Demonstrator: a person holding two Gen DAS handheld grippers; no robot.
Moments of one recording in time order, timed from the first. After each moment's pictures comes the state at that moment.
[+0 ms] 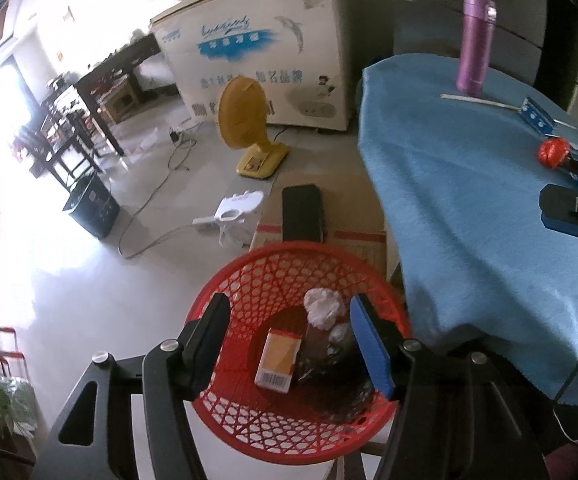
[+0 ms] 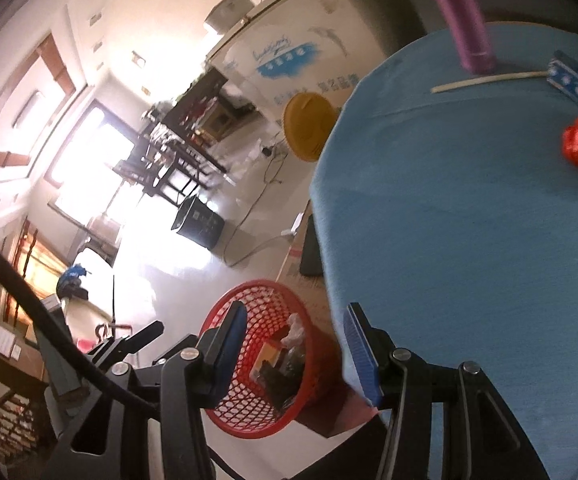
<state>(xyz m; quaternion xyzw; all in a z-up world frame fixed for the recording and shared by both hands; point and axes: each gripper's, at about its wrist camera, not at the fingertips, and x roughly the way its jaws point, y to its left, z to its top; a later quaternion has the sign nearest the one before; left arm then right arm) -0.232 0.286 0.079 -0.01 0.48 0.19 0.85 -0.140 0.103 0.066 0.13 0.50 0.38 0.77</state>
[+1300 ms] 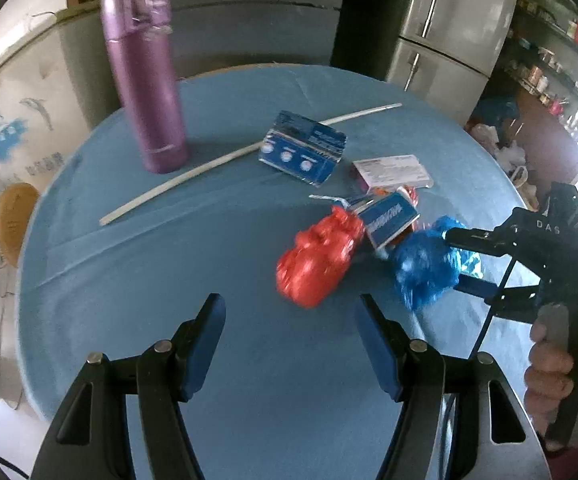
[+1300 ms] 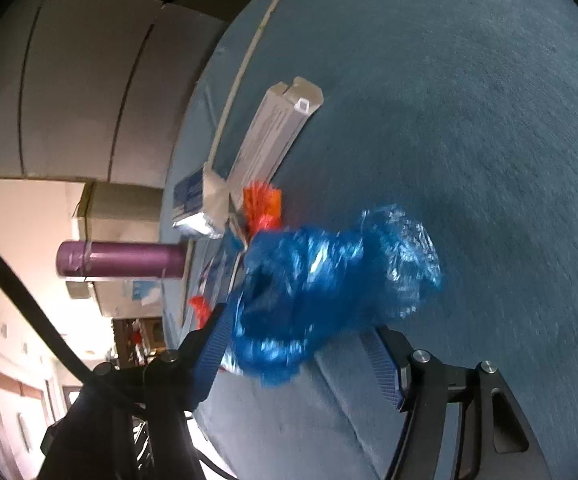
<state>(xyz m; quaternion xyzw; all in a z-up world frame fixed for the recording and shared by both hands) 0.036 0.043 0.081 0.02 0.49 -0.15 0.86 0.000 -0.227 0.002 0.48 0.50 0.03 0.72</state>
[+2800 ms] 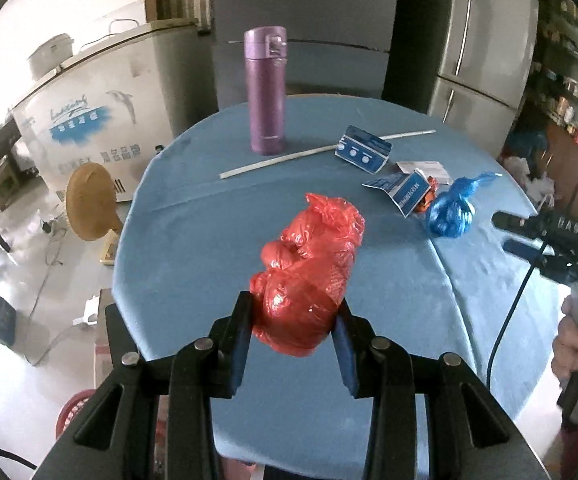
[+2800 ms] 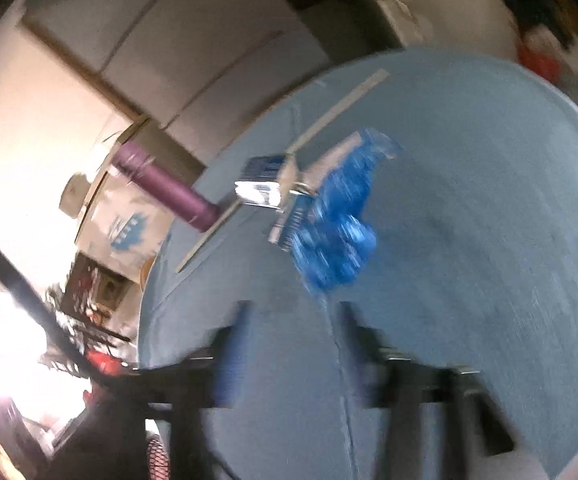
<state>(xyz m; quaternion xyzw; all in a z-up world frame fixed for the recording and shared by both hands) -0.117 0.119 0.122 0.00 0.43 -0.04 0.90 -0.091 -0.190 0.077 0.32 0.43 0.06 0.84</state>
